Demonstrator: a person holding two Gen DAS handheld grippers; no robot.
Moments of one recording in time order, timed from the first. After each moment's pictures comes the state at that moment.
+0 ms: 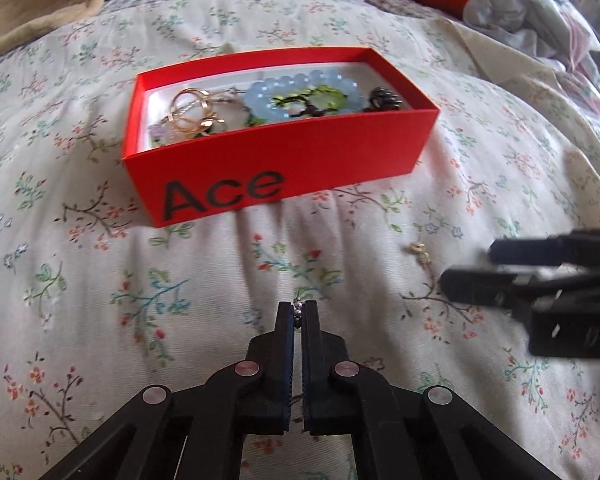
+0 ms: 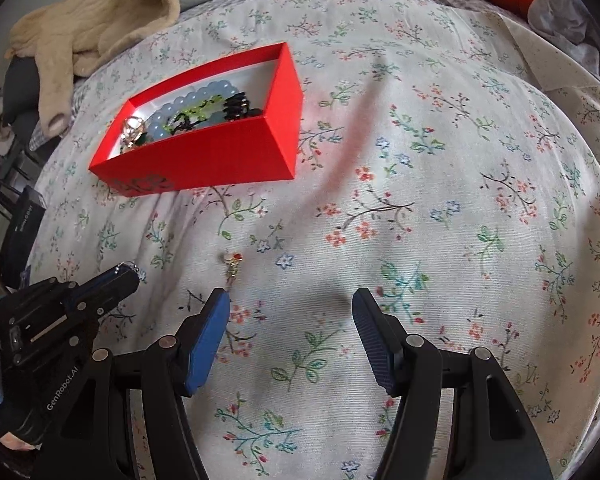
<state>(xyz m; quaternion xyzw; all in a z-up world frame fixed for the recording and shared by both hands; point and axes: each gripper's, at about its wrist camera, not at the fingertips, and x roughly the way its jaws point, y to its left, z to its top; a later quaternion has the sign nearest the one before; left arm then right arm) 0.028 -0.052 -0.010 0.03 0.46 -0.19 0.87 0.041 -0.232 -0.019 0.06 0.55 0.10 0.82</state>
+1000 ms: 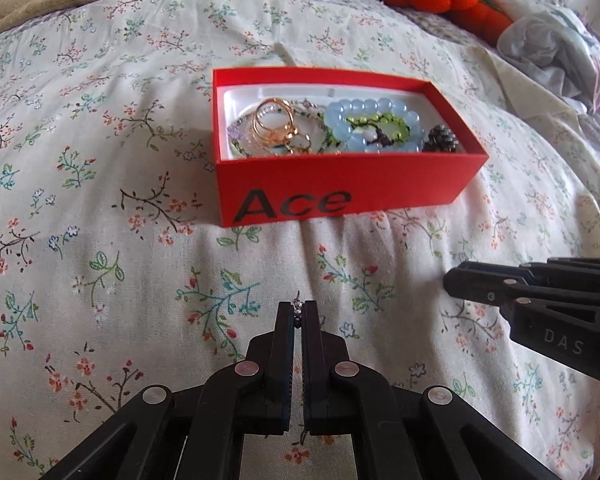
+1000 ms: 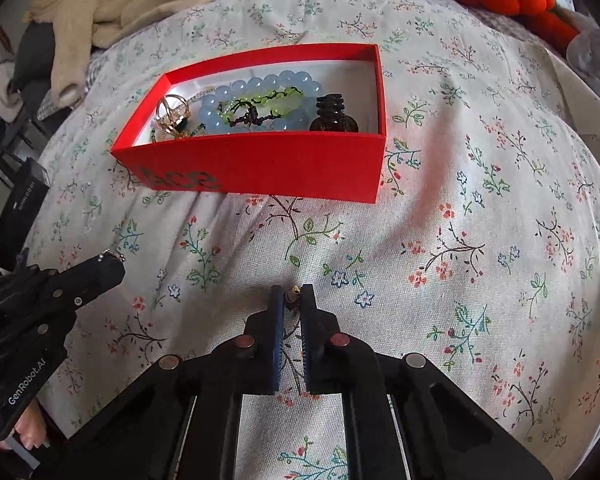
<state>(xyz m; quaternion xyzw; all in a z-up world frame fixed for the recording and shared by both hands) 0.045 -0.016 0.003 -0.03 0.47 -0.17 0.86 0.062 -0.195 -0.012 0.03 0.55 0.11 0.83</state>
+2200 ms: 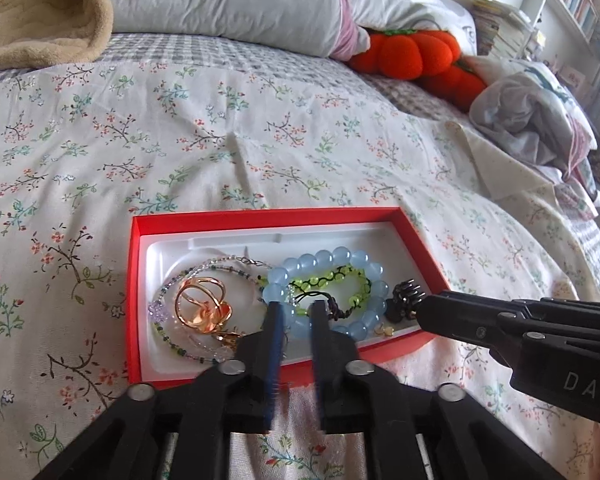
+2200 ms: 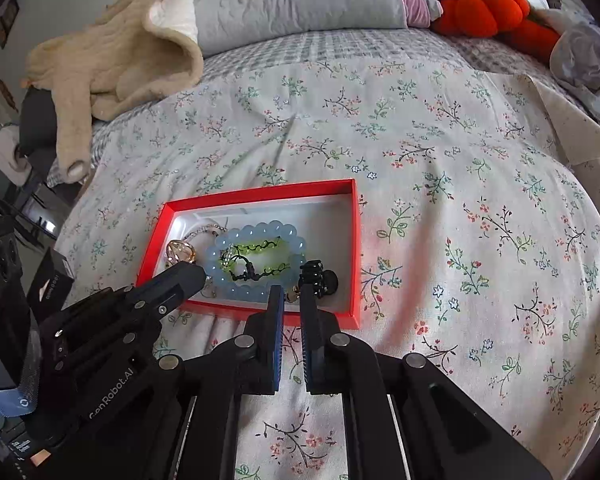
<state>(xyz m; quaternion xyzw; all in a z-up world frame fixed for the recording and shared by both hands) 0.108 -0.050 0.026 -0.07 0.39 -0.21 0.89 0.111 -0.210 0.041 0.08 0.48 0.10 0.87</state>
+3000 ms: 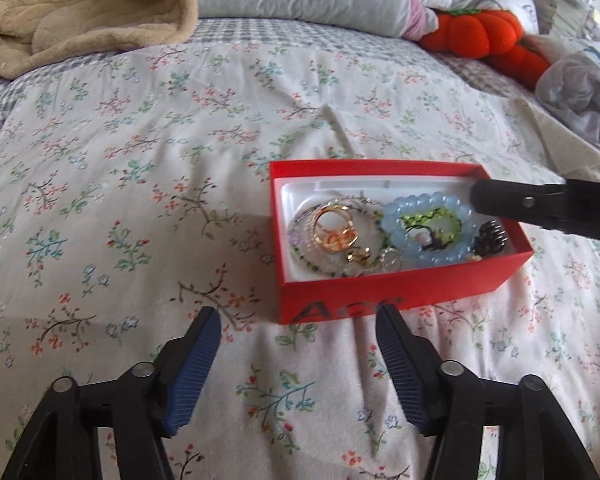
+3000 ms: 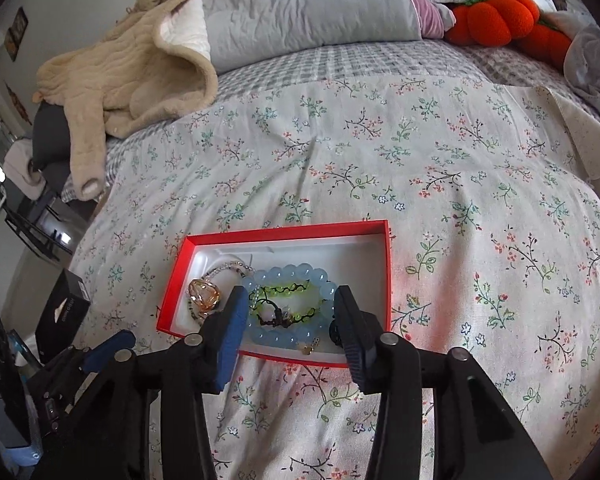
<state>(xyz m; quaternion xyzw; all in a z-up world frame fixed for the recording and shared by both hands) 0.072 -0.008 0.026 -0.02 0.43 -0.10 0.90 0.125 -0.202 0.051 0.10 0.46 0.13 0.88</state>
